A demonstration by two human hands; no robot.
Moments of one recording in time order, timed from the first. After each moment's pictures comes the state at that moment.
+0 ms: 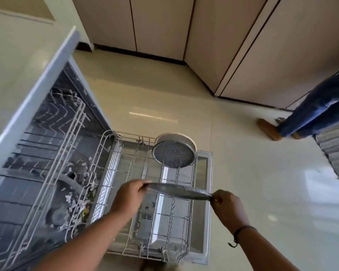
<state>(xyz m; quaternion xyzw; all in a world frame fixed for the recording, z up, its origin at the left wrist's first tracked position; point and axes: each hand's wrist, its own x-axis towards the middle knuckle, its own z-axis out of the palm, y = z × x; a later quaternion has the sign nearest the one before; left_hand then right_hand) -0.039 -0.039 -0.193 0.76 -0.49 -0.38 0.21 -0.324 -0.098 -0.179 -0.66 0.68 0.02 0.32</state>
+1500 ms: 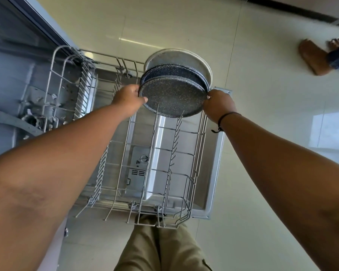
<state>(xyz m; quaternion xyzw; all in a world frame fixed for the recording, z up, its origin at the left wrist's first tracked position) -0.025 -0.192 -0.396 0.80 -0.40 -0.42 0.14 -0.267 -0.261 -0.392 -0.68 0.66 0.08 0.29</state>
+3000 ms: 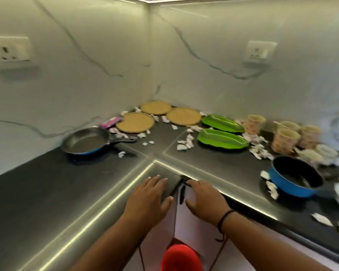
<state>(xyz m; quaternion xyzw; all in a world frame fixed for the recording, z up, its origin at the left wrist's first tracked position) -0.192 0.798 0.123 0.96 0.20 0.12 0.12 -0.045 0.663 0.100 -0.88 -0.45 0.05 0.14</state>
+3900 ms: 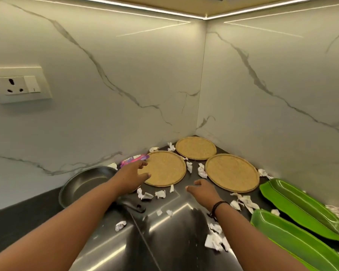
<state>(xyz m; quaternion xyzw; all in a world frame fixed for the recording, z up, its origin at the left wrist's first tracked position) -0.002 1.091 0.186 0.83 0.46 0.13 0.29 0.207 0.972 0.128 -0.80 -0.35 0.32 0.37</state>
